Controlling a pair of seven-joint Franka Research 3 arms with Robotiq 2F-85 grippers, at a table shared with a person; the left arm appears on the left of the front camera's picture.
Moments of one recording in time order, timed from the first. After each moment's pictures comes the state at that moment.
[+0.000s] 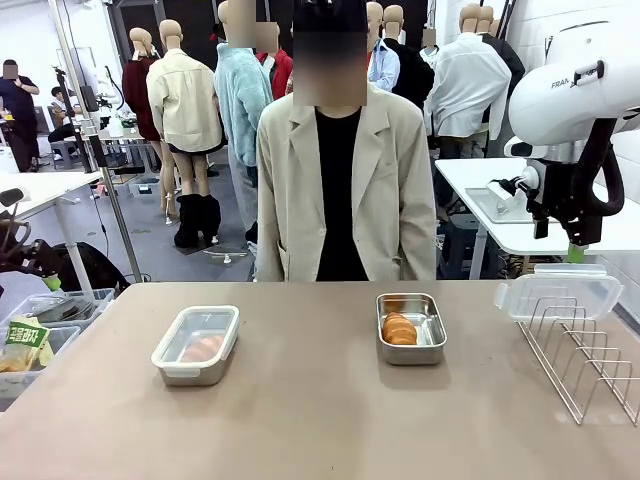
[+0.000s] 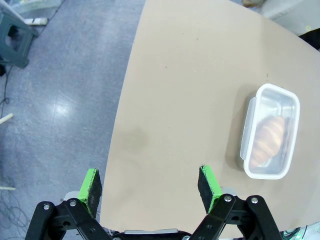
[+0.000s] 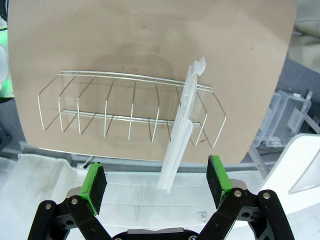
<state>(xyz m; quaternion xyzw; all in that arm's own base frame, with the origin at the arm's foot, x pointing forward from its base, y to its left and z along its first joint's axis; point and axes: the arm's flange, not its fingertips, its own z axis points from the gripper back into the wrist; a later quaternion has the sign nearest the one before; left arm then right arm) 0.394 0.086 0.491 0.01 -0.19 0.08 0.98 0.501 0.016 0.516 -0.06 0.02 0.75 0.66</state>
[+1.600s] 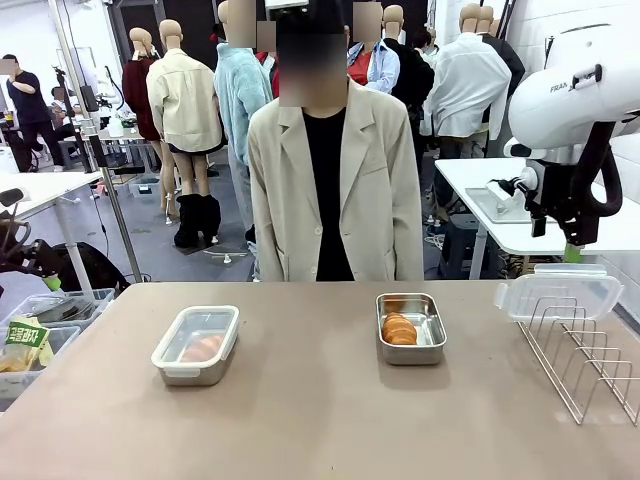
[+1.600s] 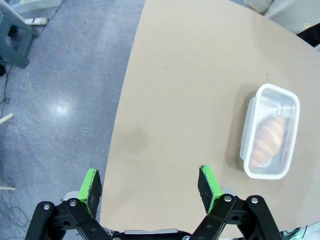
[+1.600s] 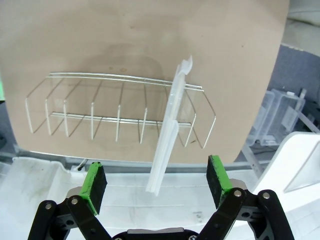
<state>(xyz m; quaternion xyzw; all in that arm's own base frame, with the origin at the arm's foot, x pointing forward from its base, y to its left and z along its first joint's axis) 0.394 0.086 0.491 0.01 -0.19 0.08 0.98 0.513 0.012 0.506 -0.07 0.01 0.75 0.66</state>
